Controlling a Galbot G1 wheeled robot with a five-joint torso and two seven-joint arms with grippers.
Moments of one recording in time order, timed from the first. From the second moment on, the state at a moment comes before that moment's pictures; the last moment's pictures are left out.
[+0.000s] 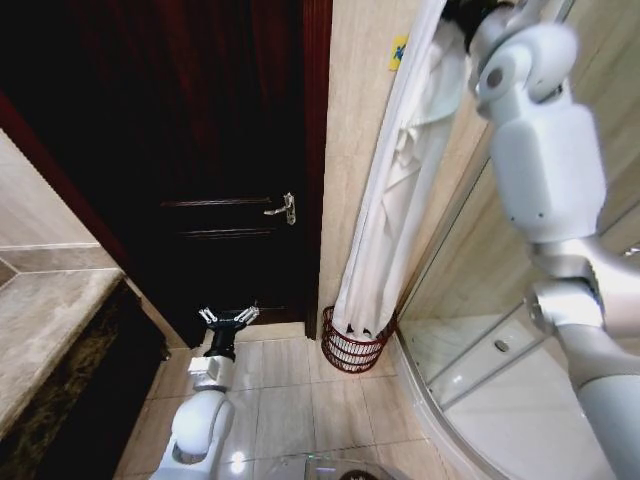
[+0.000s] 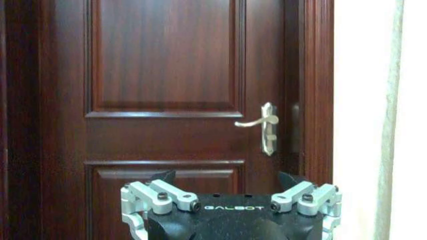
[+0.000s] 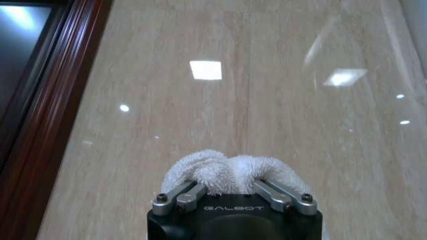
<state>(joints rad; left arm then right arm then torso) 1.59 -1.46 -0.54 -2.15 -0.08 -0.04 -0.11 0.28 1.07 0.03 1.40 0.78 -0.40 0.20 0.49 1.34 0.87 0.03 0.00</state>
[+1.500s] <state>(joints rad) 1.59 -1.39 -0.54 -2.22 -0.17 0.00 -0.11 -0.33 1.00 0.10 1.57 0.80 -0.25 0.28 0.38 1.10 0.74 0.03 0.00</state>
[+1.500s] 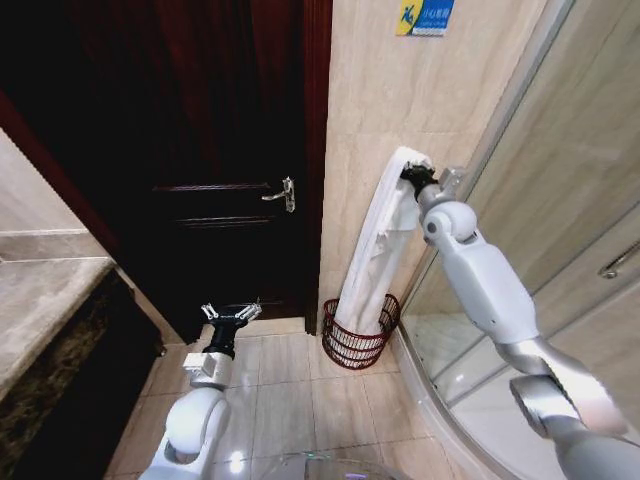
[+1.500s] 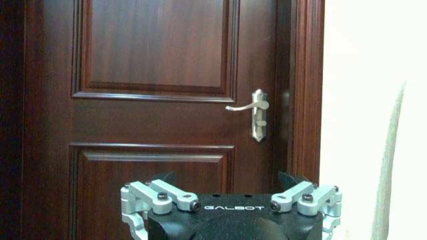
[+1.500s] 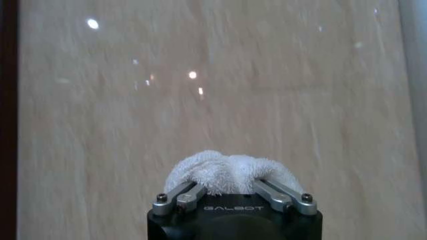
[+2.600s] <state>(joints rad) 1.69 -1.38 -0.55 -2.28 -0.14 -0.01 -0.11 -0.60 1.10 0.23 1.55 0.71 -0.19 0.22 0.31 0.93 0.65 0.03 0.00</state>
